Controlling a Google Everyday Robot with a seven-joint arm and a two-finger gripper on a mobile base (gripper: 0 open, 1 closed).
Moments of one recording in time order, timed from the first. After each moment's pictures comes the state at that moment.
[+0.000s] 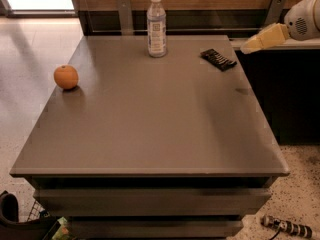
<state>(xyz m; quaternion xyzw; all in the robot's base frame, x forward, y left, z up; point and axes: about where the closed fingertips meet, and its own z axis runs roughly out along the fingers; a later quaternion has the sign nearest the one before) 0.685 -0.298 0.955 -0.32 0.83 0.04 0.45</state>
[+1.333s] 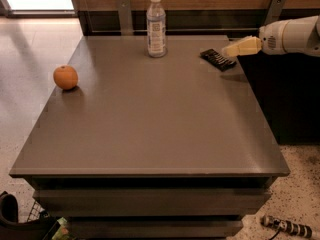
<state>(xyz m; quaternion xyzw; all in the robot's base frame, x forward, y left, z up) 0.760 -0.274 0.891 -0.28 0.80 0.16 0.51</state>
